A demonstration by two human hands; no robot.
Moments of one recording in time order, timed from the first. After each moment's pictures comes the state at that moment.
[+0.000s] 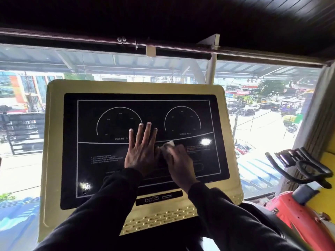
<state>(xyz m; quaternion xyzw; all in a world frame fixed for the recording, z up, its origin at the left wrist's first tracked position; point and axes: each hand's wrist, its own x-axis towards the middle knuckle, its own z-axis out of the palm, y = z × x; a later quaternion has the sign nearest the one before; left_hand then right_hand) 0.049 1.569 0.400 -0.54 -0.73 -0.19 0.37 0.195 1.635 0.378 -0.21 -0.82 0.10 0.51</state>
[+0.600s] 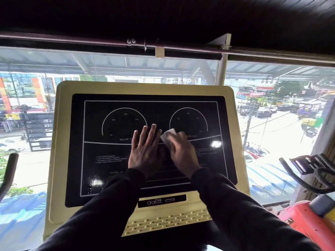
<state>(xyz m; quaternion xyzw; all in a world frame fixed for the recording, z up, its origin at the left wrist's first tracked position) 0.051 1.568 0.404 -0.53 -0.72 -0.22 0.39 0.175 1.665 0.414 -0.15 -0.85 0.05 0.50</state>
